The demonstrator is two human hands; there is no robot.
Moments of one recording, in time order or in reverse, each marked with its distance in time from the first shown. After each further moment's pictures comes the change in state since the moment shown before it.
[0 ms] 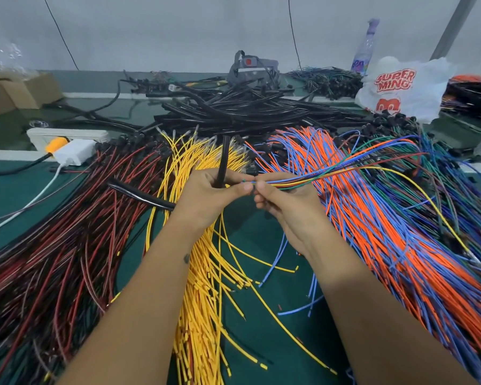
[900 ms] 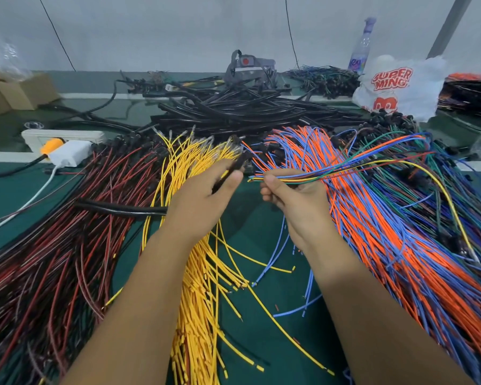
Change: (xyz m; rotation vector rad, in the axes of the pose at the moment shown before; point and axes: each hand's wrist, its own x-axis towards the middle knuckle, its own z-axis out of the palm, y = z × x) left_hand -0.005 -0.007 -0.007 0.549 0.060 0.074; right_hand 0.005 0.002 -0.004 -0.012 0.152 -0.097
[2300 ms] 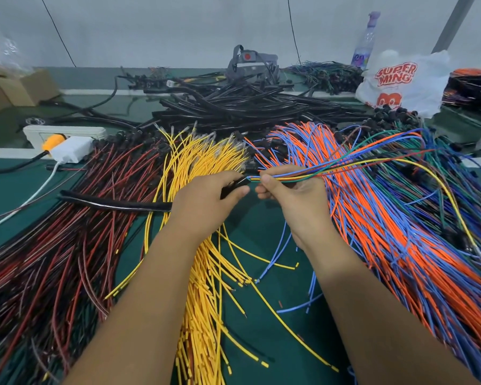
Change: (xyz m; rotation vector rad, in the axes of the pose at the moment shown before) left_hand 0.003 -0.009 0.004 0.251 -0.040 0.077; right_hand -0.003 0.001 0.003 -0.164 -0.029 -0.077
